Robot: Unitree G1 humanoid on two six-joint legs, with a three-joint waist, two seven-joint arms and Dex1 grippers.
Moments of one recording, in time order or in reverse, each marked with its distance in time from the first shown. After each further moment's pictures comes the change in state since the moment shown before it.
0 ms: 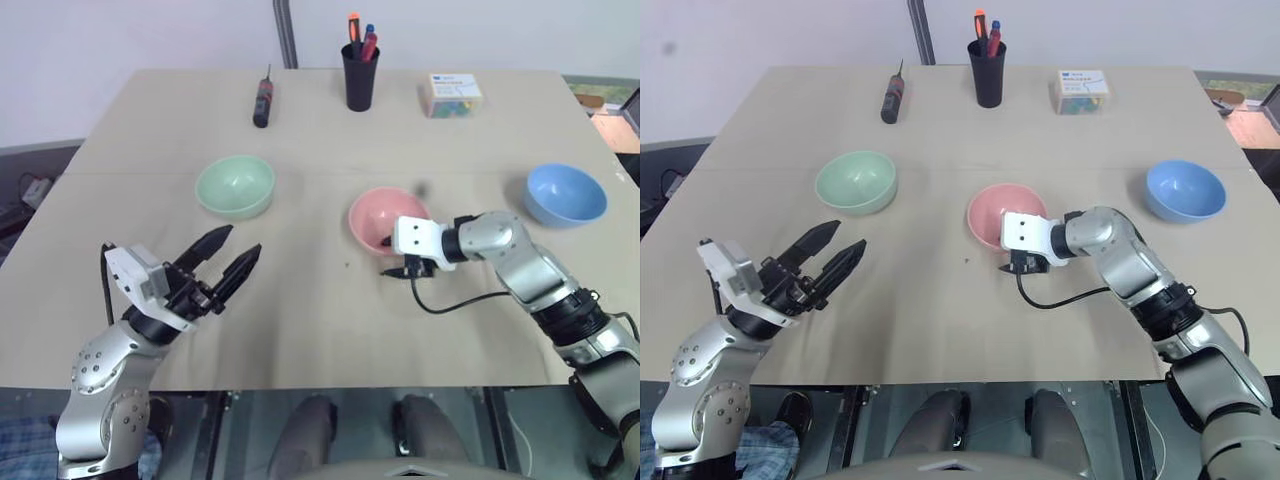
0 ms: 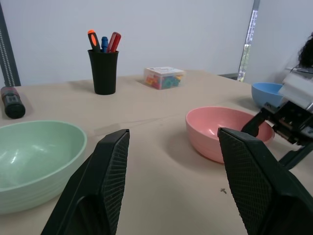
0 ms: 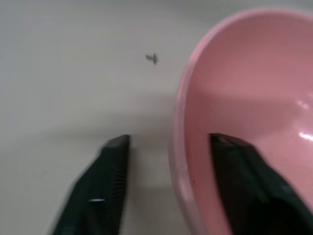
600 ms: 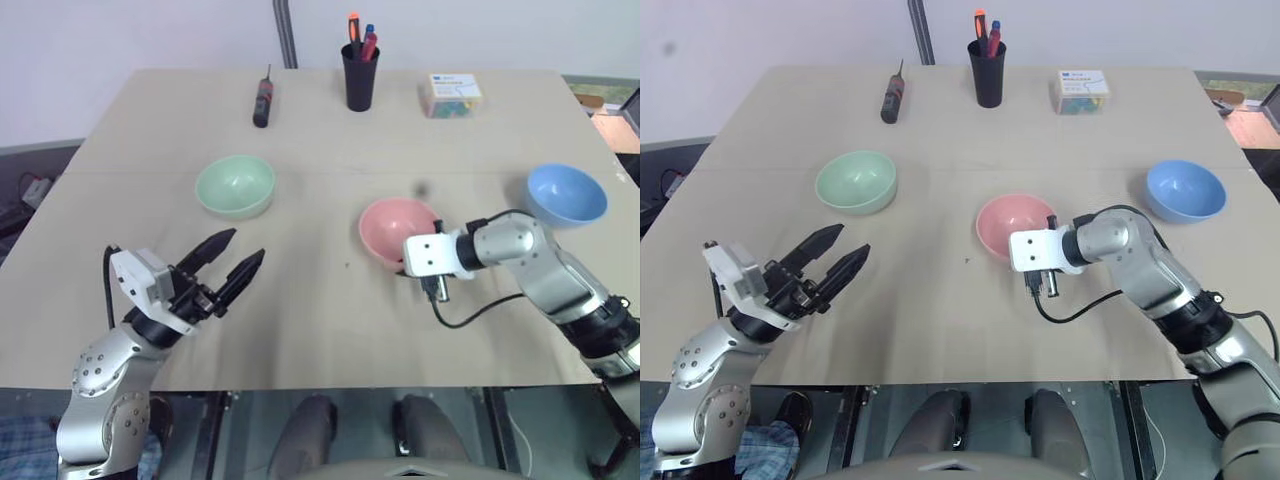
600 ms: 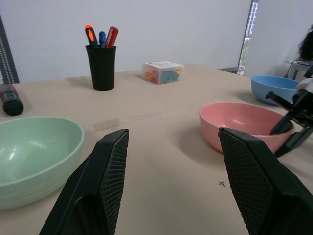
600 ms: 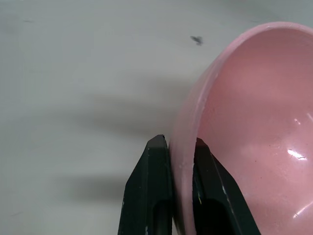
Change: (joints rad) left arm 0.002 0.004 -0.014 0.000 0.024 -0.008 -0.013; right arm 0.087 -0.166 -0.012 -0.289 -0.048 0.026 0.121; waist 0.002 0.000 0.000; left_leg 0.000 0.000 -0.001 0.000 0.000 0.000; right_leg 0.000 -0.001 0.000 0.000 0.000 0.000
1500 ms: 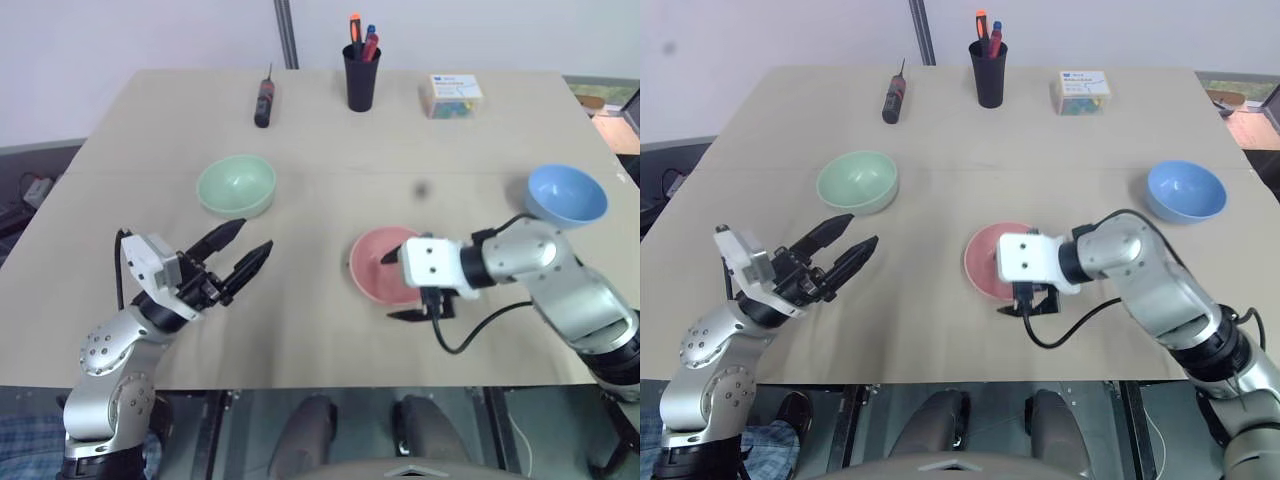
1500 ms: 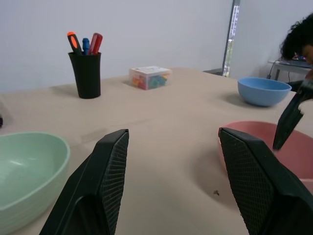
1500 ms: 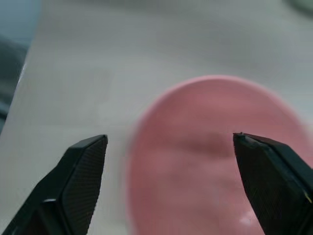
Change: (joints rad) left arm -0.112 0.024 -0.026 0.042 0.009 0.083 0.031; right arm -0.014 0.037 -0.212 -0.307 0.266 0.506 0.023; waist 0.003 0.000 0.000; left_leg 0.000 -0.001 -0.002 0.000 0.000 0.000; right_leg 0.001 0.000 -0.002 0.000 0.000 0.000
